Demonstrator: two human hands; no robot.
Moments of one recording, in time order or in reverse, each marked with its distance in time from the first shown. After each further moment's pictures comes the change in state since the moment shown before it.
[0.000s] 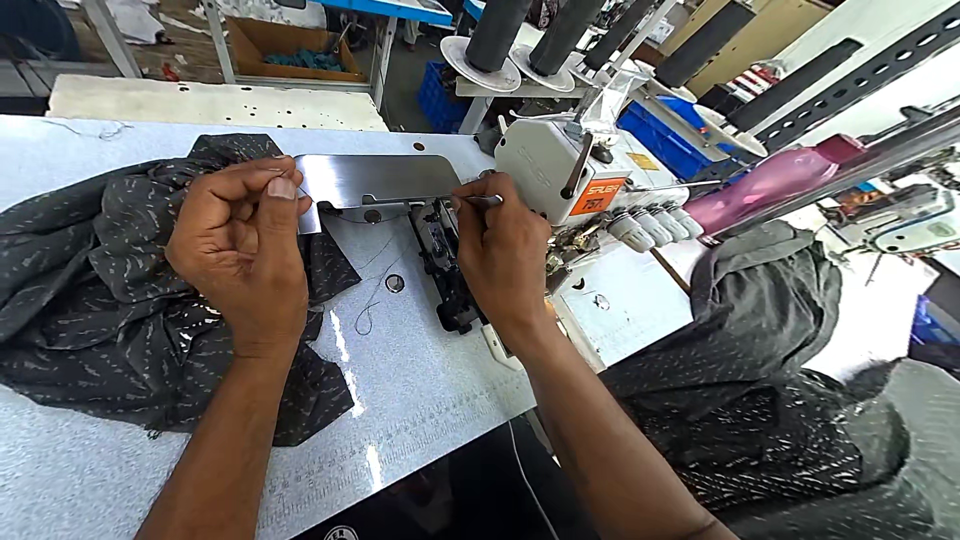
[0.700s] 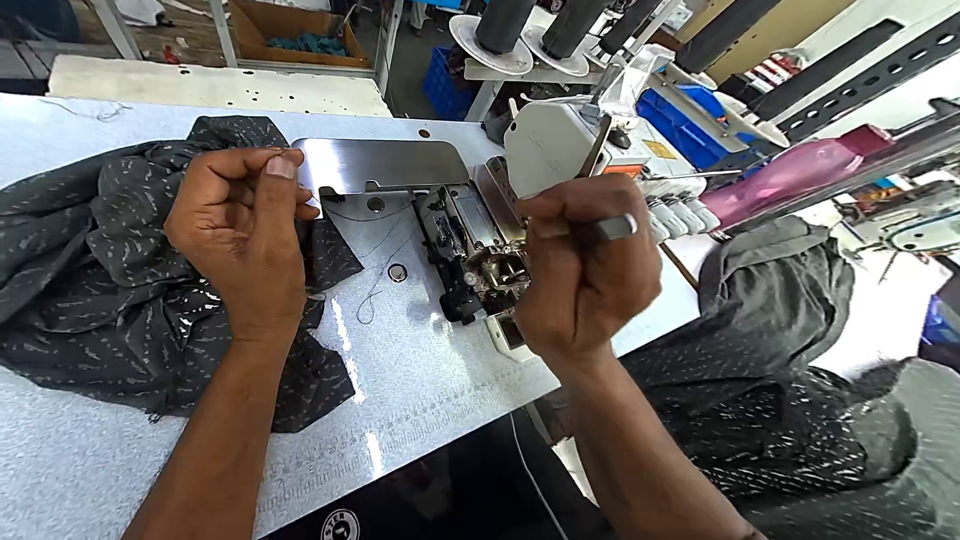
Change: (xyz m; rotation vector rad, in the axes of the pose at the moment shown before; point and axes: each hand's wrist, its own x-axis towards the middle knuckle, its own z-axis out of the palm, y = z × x) left_hand 0.000 -0.002 -0.003 0.014 -0.037 -0.089; right_hand -0.011 -0.010 -0.050 0.306 0.147 -0.317
